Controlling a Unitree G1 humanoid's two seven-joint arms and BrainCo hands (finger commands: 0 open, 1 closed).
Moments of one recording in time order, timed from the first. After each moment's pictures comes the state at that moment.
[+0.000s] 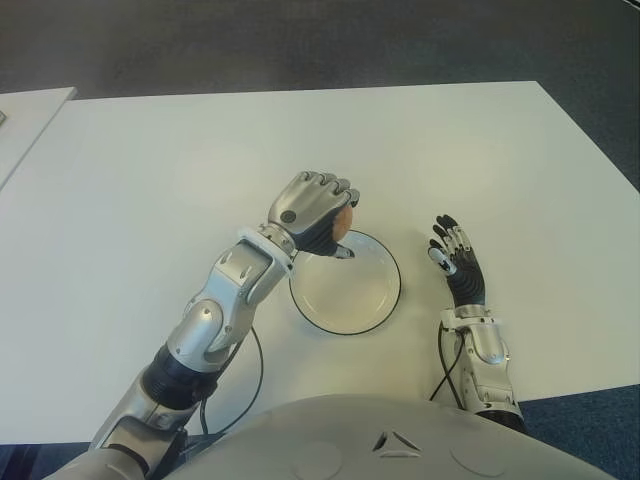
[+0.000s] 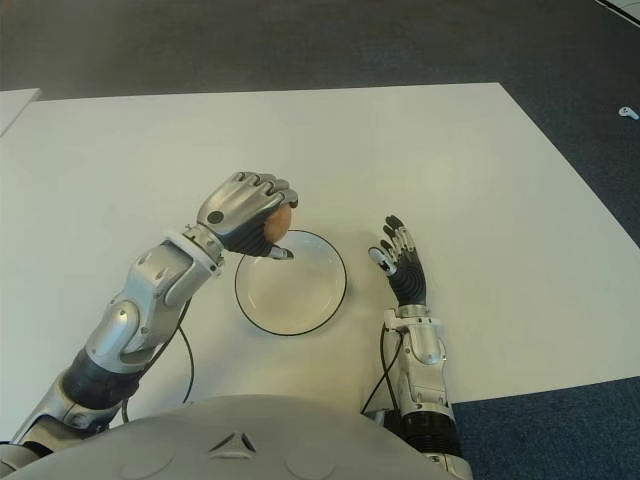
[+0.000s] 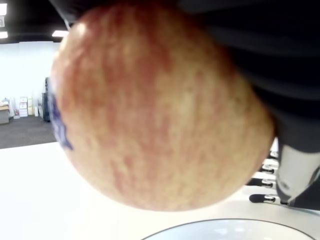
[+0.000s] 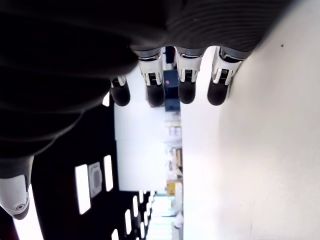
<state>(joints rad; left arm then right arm) -0.10 0.35 -0.43 -0.46 1.14 0.03 -0.38 0.24 -0.06 -0.08 0.22 0.09 -0.42 0.13</state>
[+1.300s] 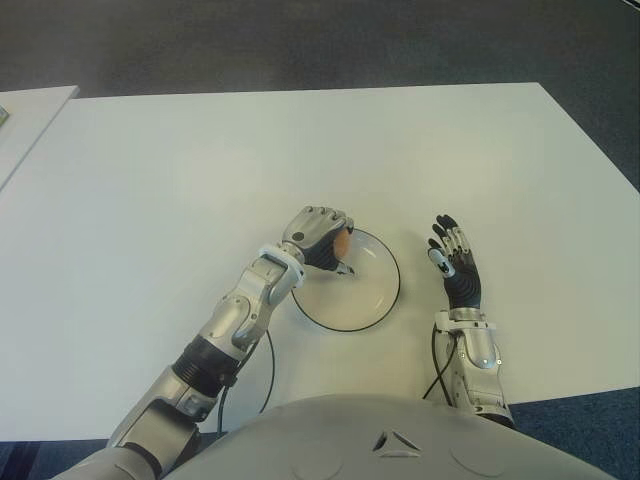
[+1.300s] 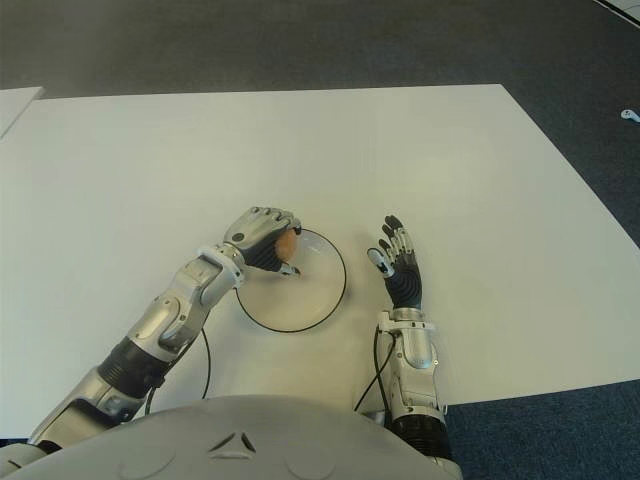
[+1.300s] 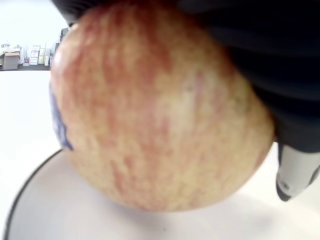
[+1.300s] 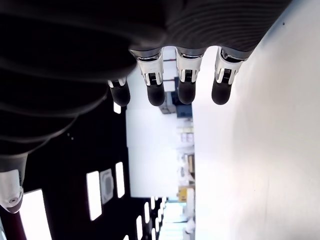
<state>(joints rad) -0.11 0.27 -0.50 -0.05 1.04 -0.02 -0.17 0.25 -0.02 -0.07 0.22 0.09 -0.48 0.10</state>
